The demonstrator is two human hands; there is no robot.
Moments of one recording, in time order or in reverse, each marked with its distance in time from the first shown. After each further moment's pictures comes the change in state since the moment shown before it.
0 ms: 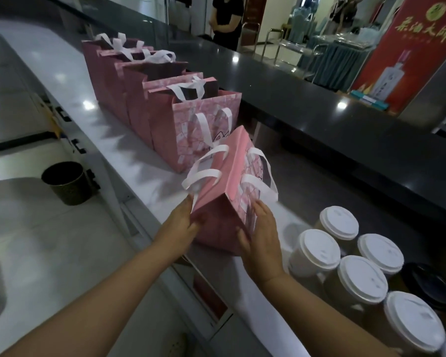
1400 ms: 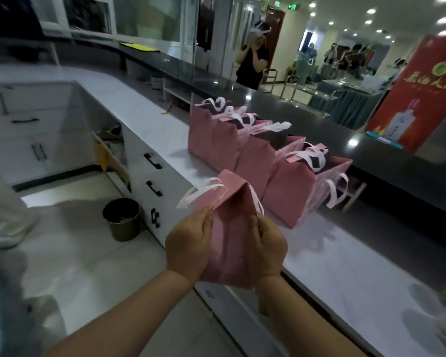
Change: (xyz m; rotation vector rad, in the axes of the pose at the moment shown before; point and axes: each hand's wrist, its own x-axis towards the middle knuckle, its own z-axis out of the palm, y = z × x) left_hand -0.003 -0.148 -0.369 0.174 0.532 0.205; right_hand 0.094 -0.345 0.255 0.112 0.355 0.078
